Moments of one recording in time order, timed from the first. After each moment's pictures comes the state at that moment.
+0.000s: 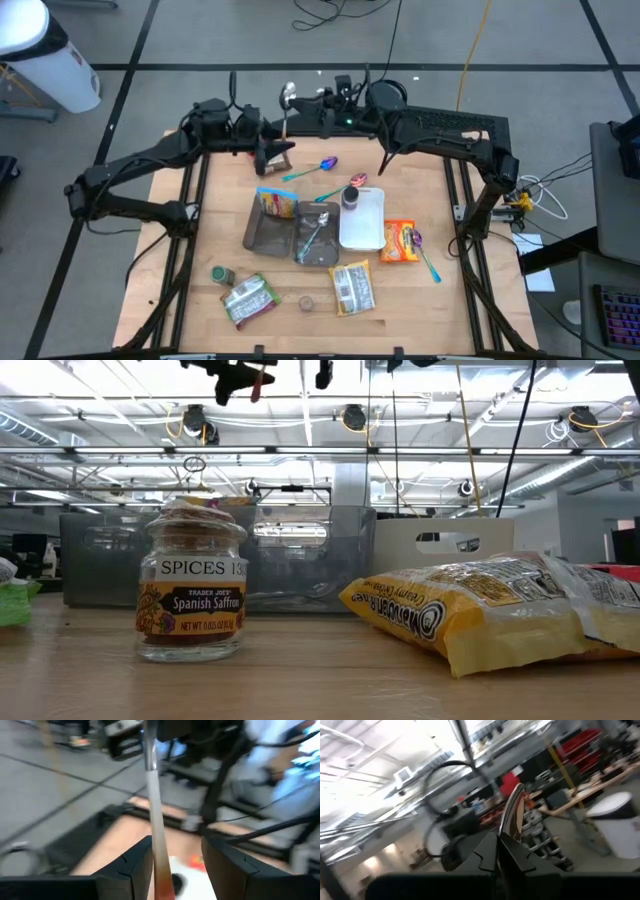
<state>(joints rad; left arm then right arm) 0.45 1.12 1.11 -0.16 0.26 -0.12 -0.34 1.74 1.62 0.46 -0.20 0.63</state>
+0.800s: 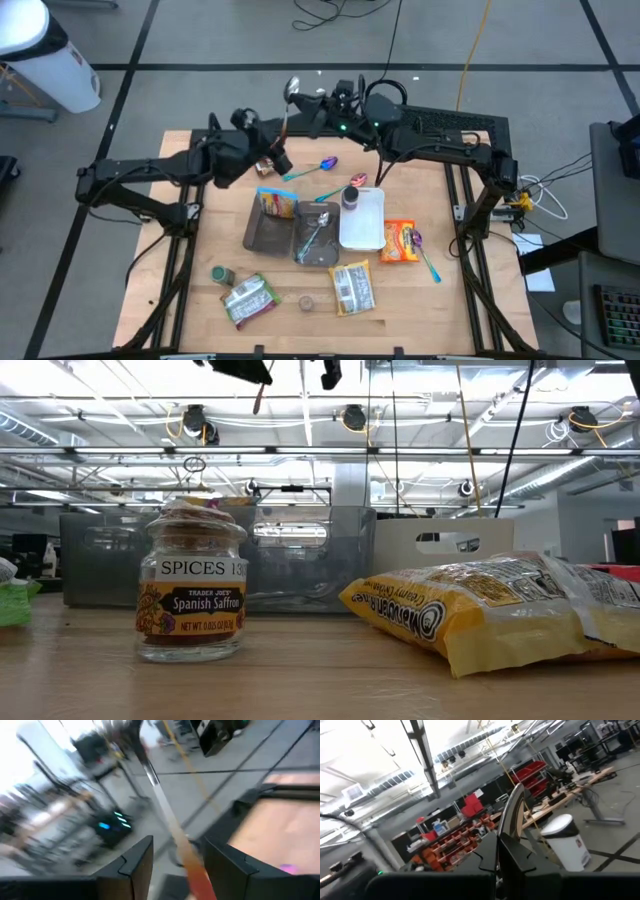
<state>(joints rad) 0.10 1.22 1.17 -0.14 -0.79 0.30 -0.28 1.74 1.62 0.45 0.10 0.55</state>
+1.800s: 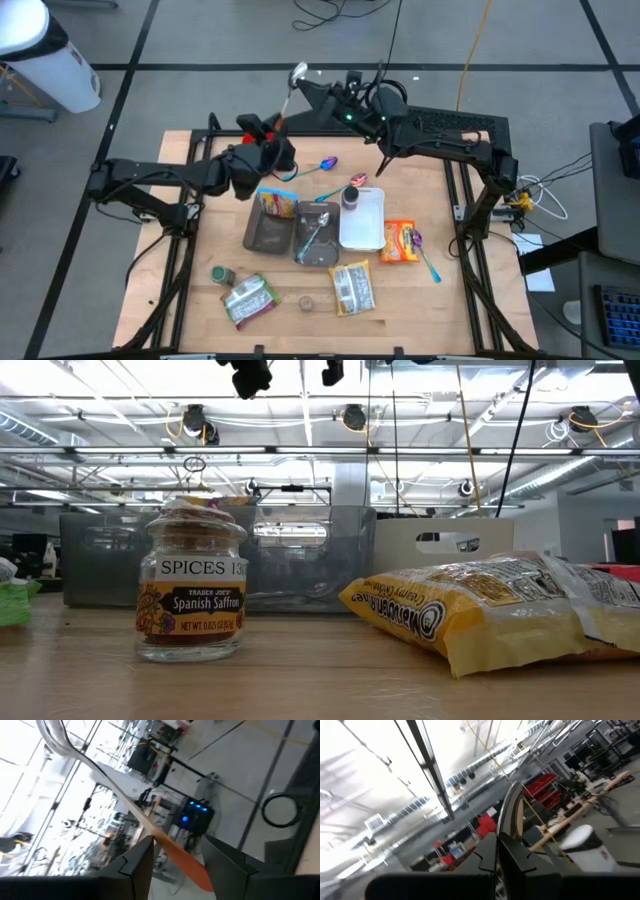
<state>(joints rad) 0.05 1.34 1.17 0.11 -1.13 0.97 -0.31 1.74 1.62 0.58 0.08 0.69</state>
